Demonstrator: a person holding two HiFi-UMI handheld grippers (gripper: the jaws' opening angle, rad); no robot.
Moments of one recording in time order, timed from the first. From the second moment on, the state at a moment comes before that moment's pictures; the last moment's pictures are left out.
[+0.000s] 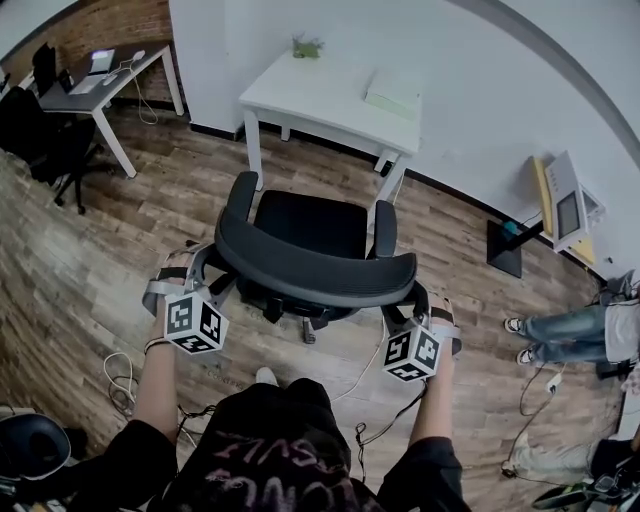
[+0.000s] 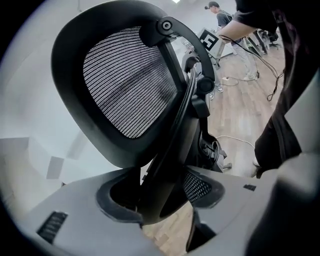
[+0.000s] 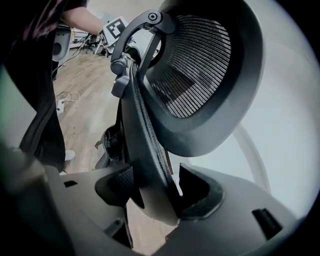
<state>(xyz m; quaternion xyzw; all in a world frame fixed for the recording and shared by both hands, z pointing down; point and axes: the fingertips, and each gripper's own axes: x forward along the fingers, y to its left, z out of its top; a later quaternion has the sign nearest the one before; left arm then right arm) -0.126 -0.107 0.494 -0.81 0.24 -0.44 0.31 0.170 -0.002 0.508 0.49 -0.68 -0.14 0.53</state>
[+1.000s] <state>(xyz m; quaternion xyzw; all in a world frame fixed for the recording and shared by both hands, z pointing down) -0.089 -0.253 0.495 -0.81 0.23 -0.44 0.30 0.203 -0.140 0.508 0.50 -0.68 -0.13 0.53</state>
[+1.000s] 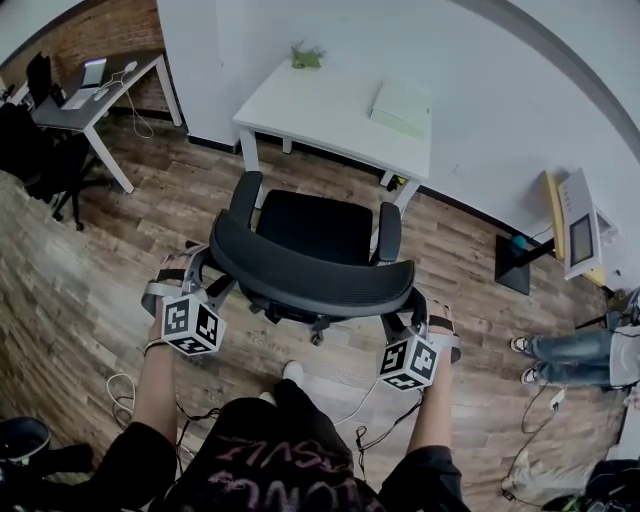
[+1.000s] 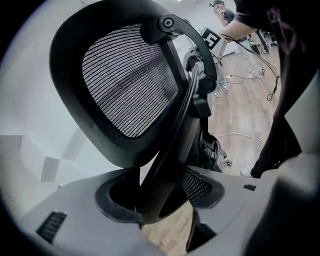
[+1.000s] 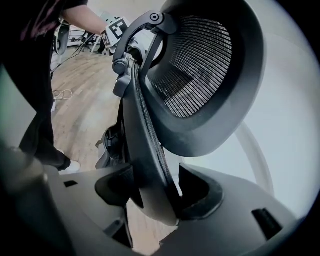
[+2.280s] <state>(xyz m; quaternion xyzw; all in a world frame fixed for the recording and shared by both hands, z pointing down) -0.066 -0.420 0.498 -0.82 0.21 -0.44 0.31 0.220 -0.289 0.511 0.50 -0.67 -0.12 0.54</state>
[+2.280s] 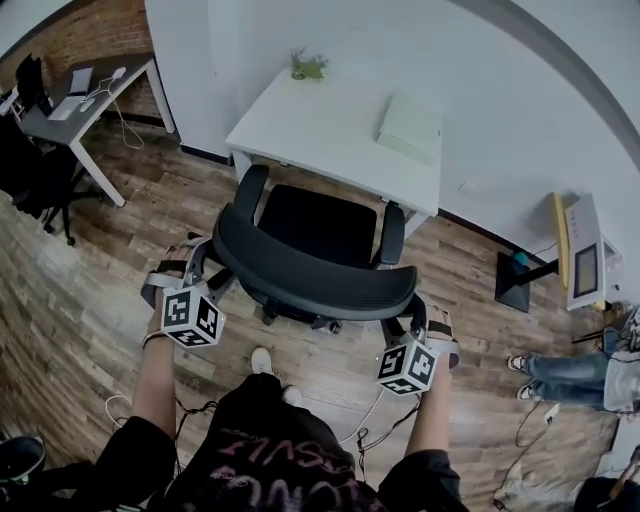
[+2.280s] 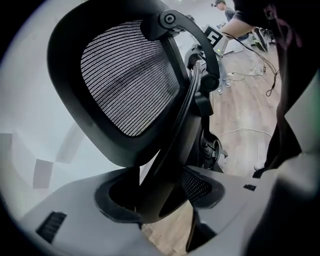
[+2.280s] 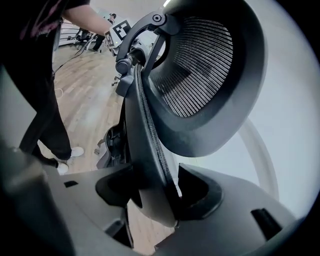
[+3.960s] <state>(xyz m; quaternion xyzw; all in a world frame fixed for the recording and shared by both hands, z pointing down) 0.023 -0.620 0.500 -0.83 0.18 -0.42 0.33 0.304 -0.473 0.516 0.53 -0.63 -0.09 0.56</state>
